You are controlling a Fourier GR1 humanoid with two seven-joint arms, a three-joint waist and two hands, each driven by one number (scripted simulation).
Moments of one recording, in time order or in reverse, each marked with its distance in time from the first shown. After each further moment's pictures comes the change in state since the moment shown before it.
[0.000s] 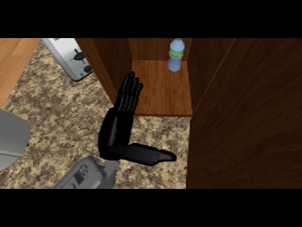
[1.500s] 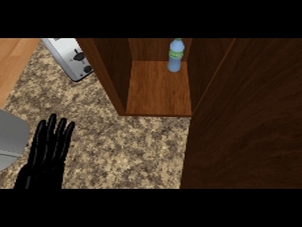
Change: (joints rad) left arm 0.542 0.308 0.122 -0.448 0.067 -0.132 -0.100; right arm -0.240 0.020 0.635 -0.085 0.313 -0.119 0.427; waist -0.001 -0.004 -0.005
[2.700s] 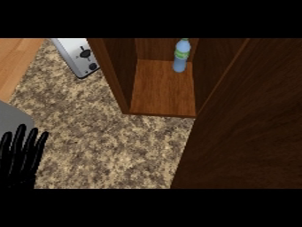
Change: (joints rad) left arm 0.146 0.112 0.126 -0.058 0.098 -0.163 -0.048; right arm -0.518 -0.039 0.165 0.040 0.078 -0.047 0.246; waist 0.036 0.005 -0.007
